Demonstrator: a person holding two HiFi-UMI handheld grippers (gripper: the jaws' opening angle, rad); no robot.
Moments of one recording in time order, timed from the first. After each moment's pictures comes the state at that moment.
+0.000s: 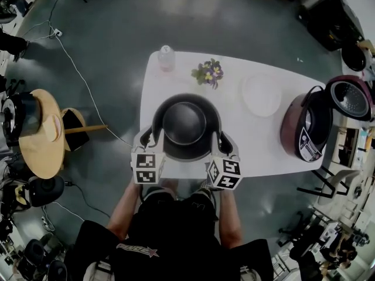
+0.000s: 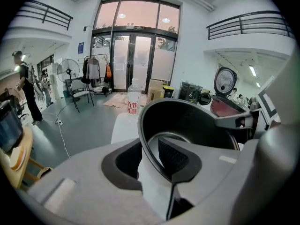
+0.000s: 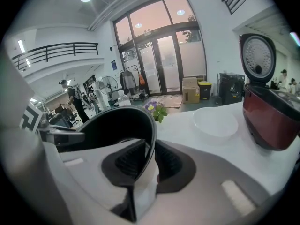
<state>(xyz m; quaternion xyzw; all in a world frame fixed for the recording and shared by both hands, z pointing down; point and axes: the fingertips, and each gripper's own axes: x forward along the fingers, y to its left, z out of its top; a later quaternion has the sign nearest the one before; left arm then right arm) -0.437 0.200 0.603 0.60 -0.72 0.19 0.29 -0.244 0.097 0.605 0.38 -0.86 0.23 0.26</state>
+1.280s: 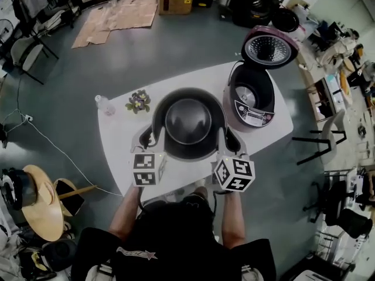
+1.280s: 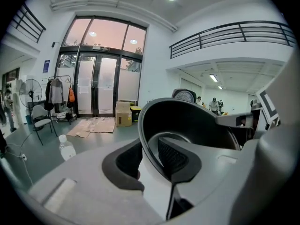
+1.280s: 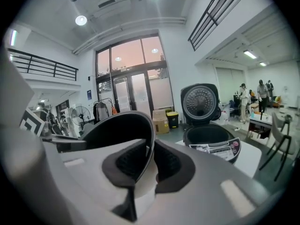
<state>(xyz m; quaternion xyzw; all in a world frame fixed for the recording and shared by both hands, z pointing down) -0.249 0.066 0.443 0.75 -0.62 0.14 0.16 -0.031 0.042 0.428 0.56 -0.80 0.17 0.10</state>
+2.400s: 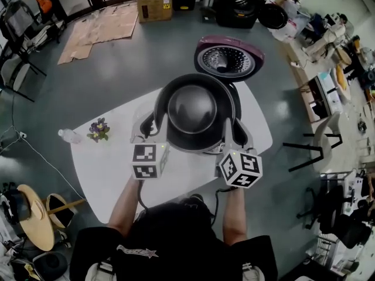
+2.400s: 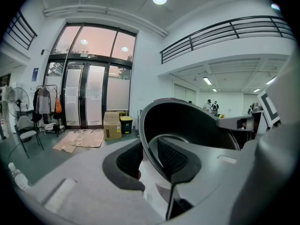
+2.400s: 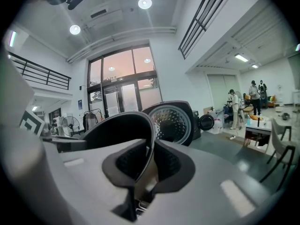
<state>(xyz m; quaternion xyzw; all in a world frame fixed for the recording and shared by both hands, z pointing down) -0.045 -0.125 0.384 0.78 -0.61 0.12 0.10 0.177 -0.129 0.378 0.59 -0.79 0.15 0.04</state>
